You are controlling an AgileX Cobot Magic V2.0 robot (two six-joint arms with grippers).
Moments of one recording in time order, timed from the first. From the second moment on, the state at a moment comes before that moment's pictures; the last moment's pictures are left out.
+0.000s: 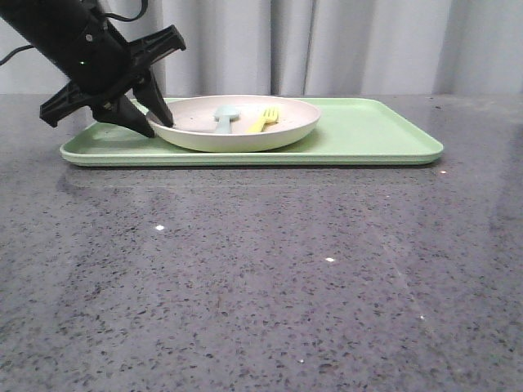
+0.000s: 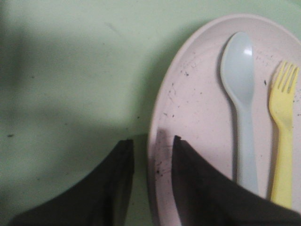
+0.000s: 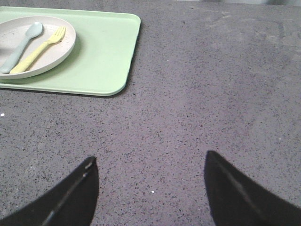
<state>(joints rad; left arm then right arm) -0.27 1.88 -1.40 -0.61 0.52 -0.05 0.07 0.35 -0.72 0.11 0.89 -0.03</state>
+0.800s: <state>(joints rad) -0.27 1.72 -1.40 -0.49 0.55 -0.05 0.07 0.35 -0.72 0.11 0.90 -0.03</state>
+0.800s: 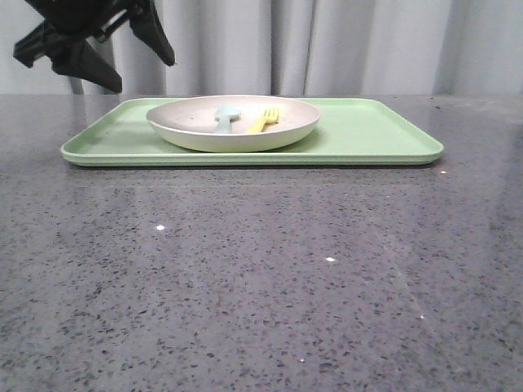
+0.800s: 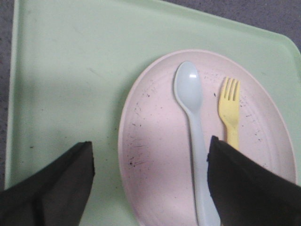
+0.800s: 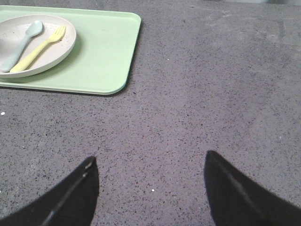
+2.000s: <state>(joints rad) 0.03 0.64 -0.63 -0.12 0.70 -0.05 0.07 0.35 -0.72 0.11 0.91 -0.03</state>
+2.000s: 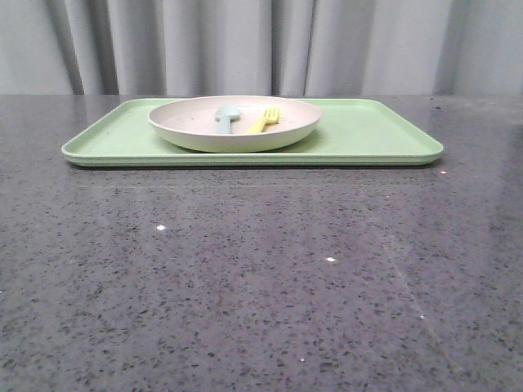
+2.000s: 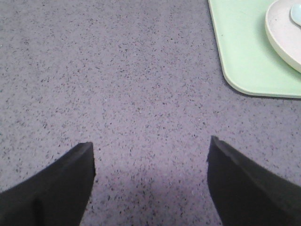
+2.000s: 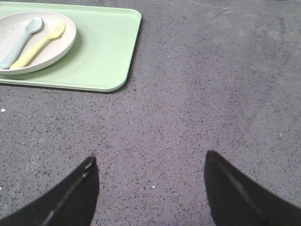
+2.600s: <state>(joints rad) 0.03 0.46 -0.56 -0.11 0.75 -0.05 0.07 0.41 -0.73 0.25 0.86 -0.03</state>
